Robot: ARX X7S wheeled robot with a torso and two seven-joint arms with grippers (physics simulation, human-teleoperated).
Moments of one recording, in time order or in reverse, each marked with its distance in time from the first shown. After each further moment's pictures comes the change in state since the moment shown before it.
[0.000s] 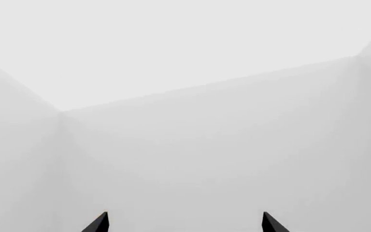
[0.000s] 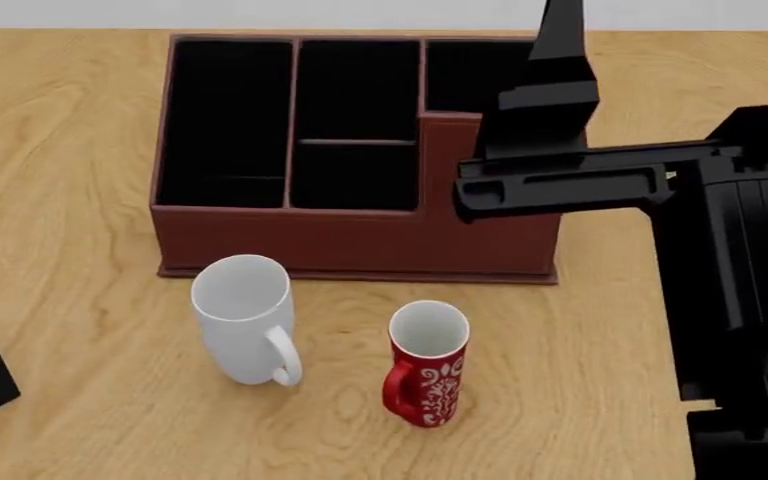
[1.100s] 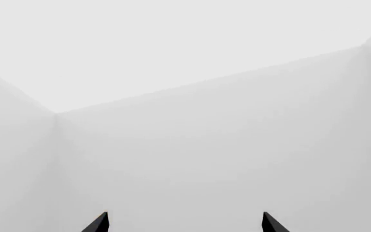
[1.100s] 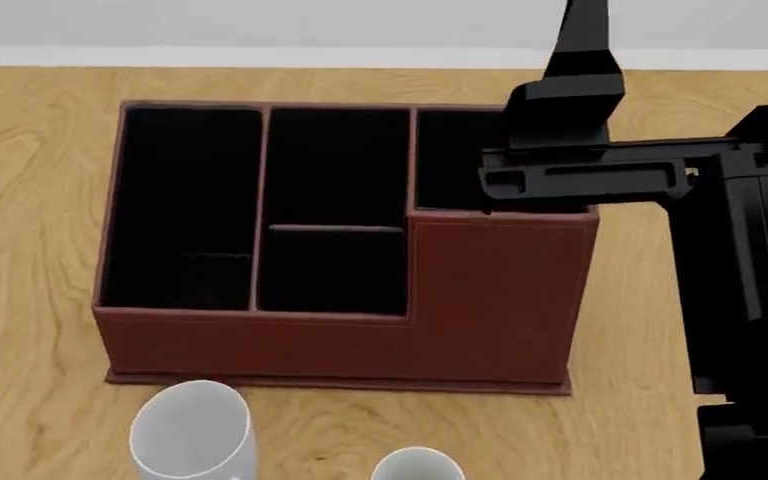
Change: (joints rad) left arm -0.018 -0.033 0.033 -0.002 -0.009 0.002 -0.030; right arm -0.015 0.016 0.014 0.030 0.036 -0.039 0.035
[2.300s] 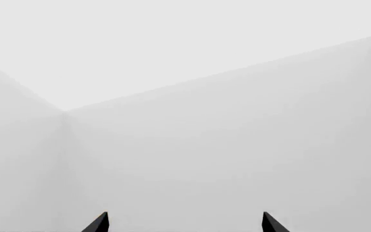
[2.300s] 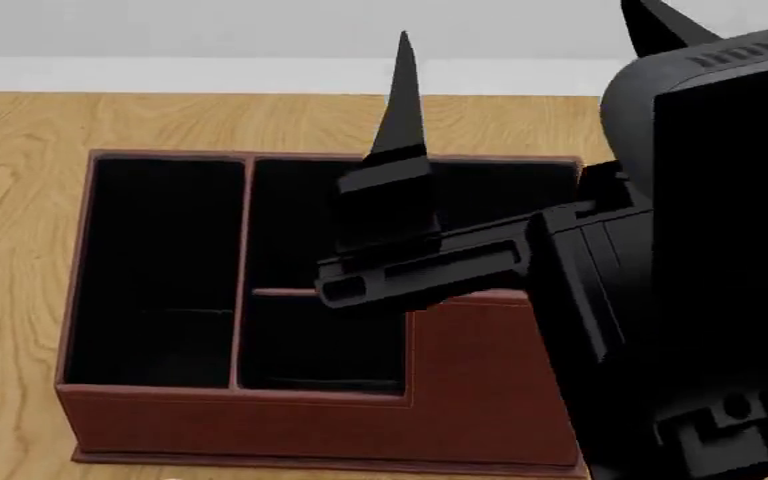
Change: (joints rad) left arm 0.004 -0.039 -0.030 0.051 -0.033 -0.052 -0.034; right arm 0.297 0.184 -0.094 0.122 1.179 0.260 0.923
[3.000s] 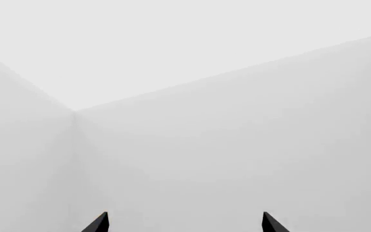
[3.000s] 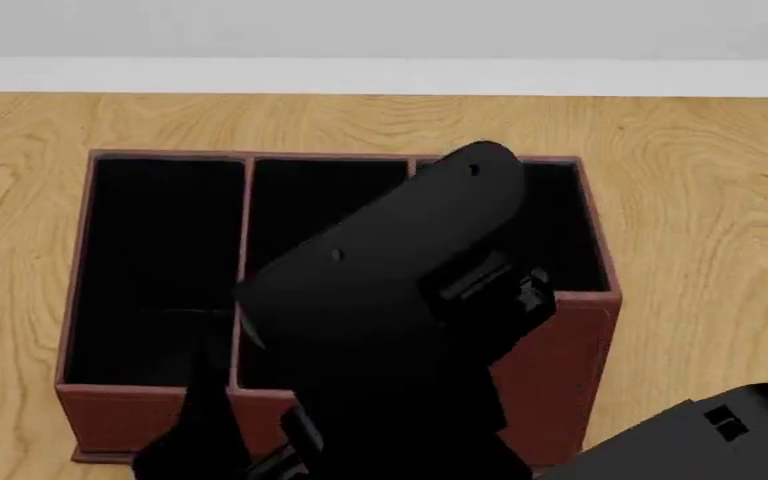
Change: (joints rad) left arm 0.020 -0.034 -0.038 0.003 -0.026 0.015 -0.022; right arm 0.012 -0.026 -0.480 0.183 0.374 -0.049 0.227
